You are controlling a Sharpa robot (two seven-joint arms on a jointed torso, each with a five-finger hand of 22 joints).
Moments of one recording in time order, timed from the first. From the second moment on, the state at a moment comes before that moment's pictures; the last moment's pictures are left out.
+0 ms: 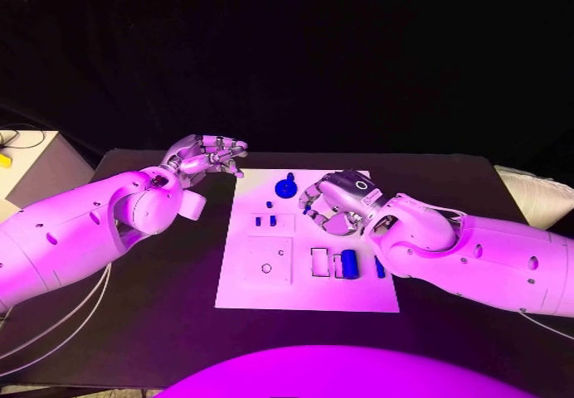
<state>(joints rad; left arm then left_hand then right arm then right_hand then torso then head) 0.97 -0.84 0.23 1.35 -0.30 -0.10 0.25 1.35 -0.15 0.52 0.10 0.09 0.83 0.21 0.22 0.39 0.80 0.15 0.59 0.10 0.96 0.08 0.94 0.48 0.17 0.98 0.17 0.60 0.48 1.09 -0.75 -0.12 1.63 -1.74 -0.57 -0.07 1.32 -0.18 0.73 -0.10 0.20 1.09 0.13 0.21 0.41 1.25 0.10 0.07 0.07 1.46 -0.02 1.21 1.07 0.11 1.44 0.08 1.23 1.14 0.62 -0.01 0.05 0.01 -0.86</state>
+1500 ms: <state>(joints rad) 0.97 -0.84 0.23 1.36 -0.30 -0.08 0.24 1.35 -0.15 0.51 0.10 0.09 0.83 0.21 0.22 0.39 0.80 0.15 0.59 0.10 0.96 0.08 0.93 0.48 0.17 0.98 0.17 0.59 0.48 0.96 -0.61 -0.13 1.55 -1.81 -0.56 -0.15 1.32 -0.18 0.73 -0.10 0.21 1.09 0.13 0.21 0.41 1.25 0.10 0.06 0.07 1.46 -0.02 1.21 1.07 0.11 1.44 0.07 1.23 1.14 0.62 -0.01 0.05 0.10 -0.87</state>
